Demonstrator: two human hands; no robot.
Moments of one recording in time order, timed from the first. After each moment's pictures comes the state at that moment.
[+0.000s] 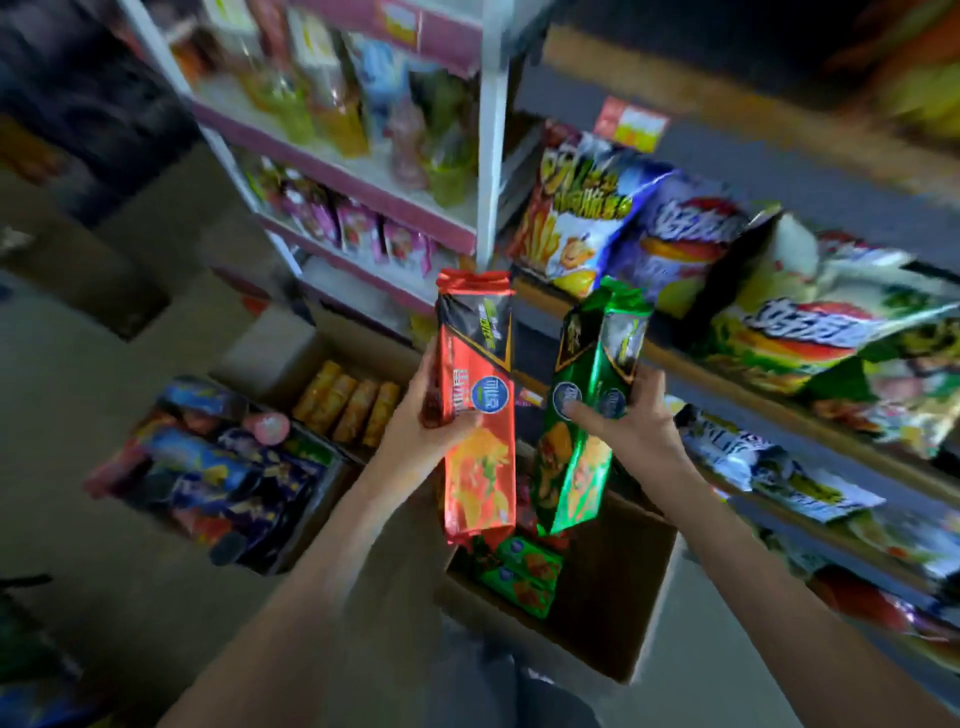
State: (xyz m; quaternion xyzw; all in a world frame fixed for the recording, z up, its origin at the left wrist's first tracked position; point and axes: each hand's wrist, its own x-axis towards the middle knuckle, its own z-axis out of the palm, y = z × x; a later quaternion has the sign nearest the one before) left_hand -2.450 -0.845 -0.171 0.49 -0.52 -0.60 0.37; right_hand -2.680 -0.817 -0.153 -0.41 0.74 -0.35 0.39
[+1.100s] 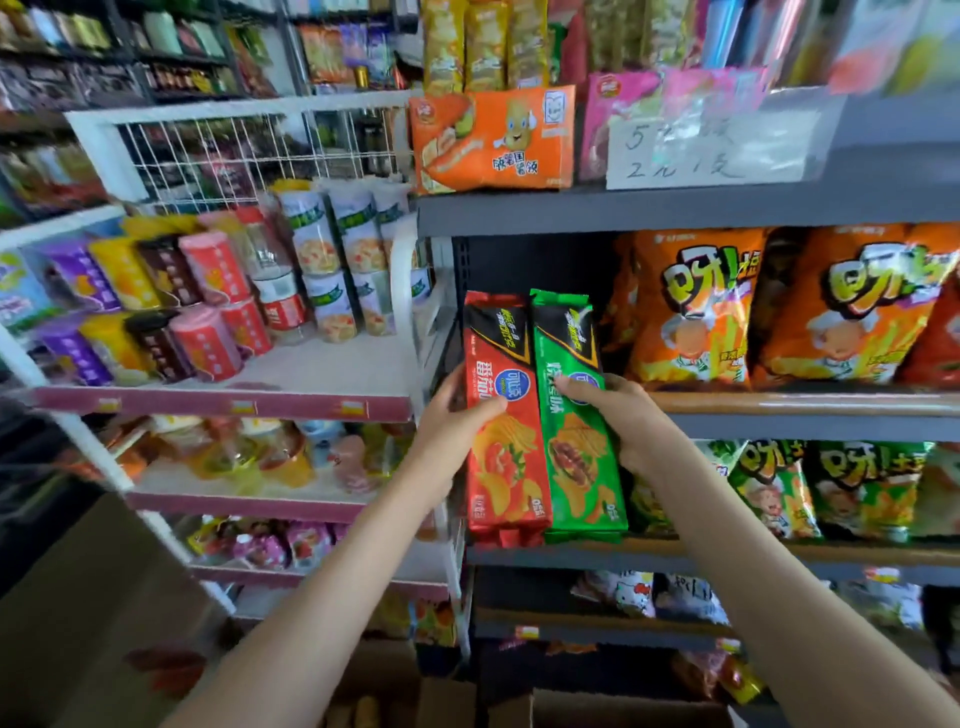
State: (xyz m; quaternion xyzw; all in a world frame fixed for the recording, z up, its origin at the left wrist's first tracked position) left_hand -2.512 -0.995 0.058 0.35 -0.59 -0.64 0.33; right_hand -2.689 -0.917 0.052 -0.22 0.63 -0.61 0.42
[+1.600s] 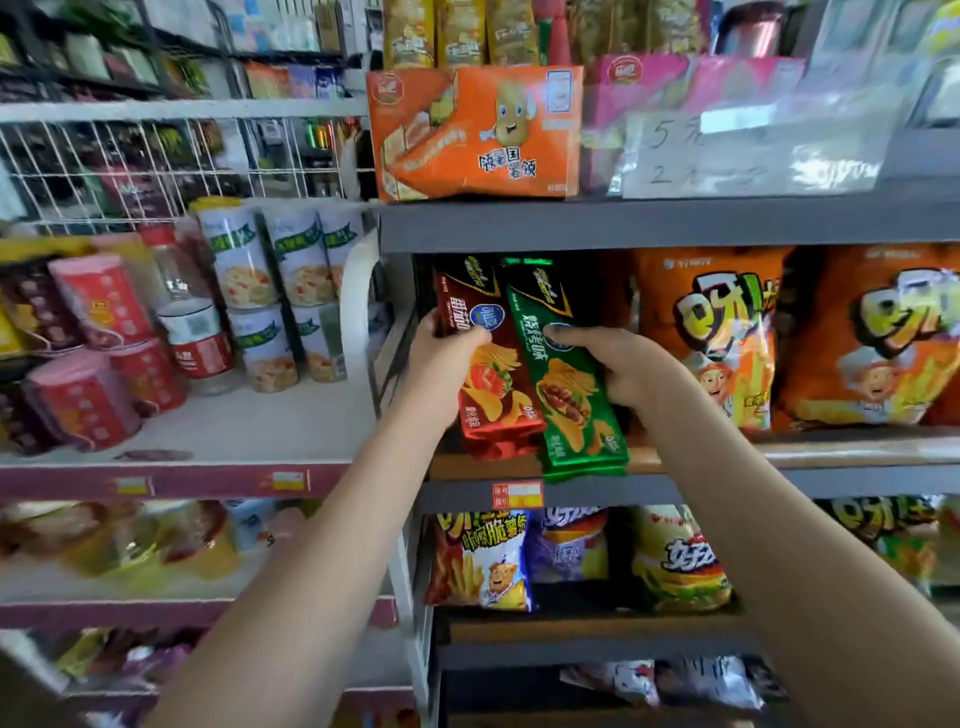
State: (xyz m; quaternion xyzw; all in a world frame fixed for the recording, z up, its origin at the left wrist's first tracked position) left_hand -2.611 -1.109 0.093 0.36 -0.58 -0.60 0.42; right_hand -2.766 -1.028 0.094 -0.21 0.66 -0.60 0.40
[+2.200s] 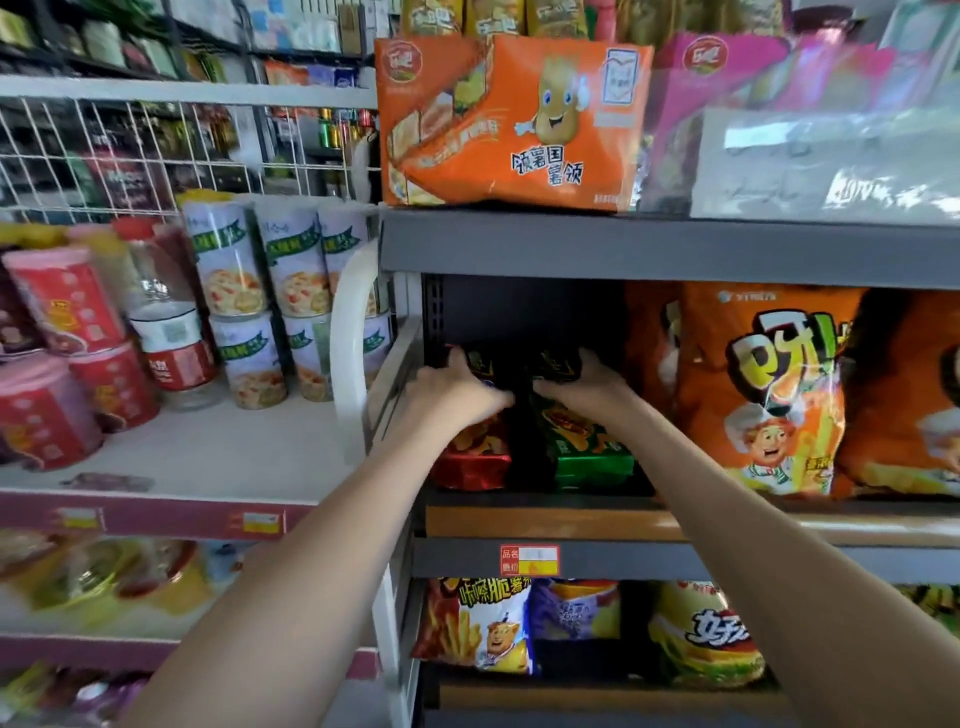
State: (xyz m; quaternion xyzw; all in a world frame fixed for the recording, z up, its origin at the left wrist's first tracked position) left_hand -2.647 -1.172 0.072 0.51 -0.82 -0.23 0.09; right_hand -2.788 -1.083 0.063 -0.36 0.85 -0.36 0.15
